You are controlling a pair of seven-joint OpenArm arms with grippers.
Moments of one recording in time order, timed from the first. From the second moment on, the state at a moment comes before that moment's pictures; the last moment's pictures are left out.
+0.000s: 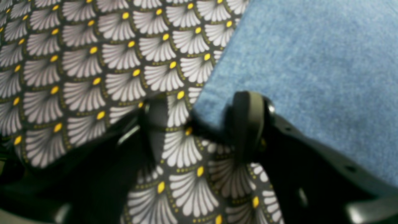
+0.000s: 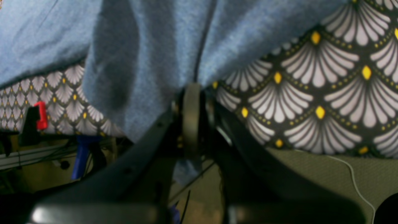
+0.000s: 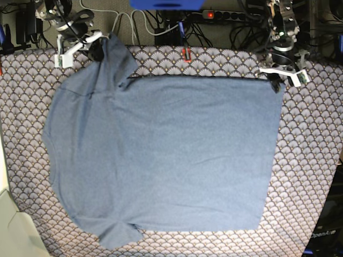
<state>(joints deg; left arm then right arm) 23.7 -3.8 -19.0 85.0 -17.4 -0.5 4.2 -38.8 16.6 3.7 98.1 39.3 10.2 -21.4</state>
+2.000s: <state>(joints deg) -0.2 -7.6 -14.3 78.9 -9.1 -0.6 7.3 1.2 27.8 2.1 85.6 30.8 9.1 -39.0</state>
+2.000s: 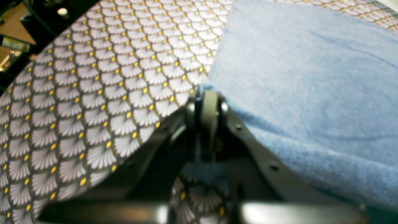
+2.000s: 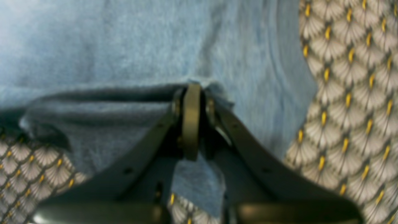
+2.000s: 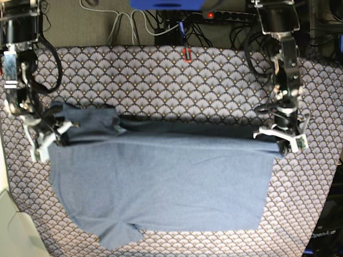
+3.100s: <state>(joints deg) -18.2 -10.7 -8.3 58.4 -8.1 -1.0 6.6 26.4 18.7 -15.0 55.5 -3.3 9.6 -25.4</state>
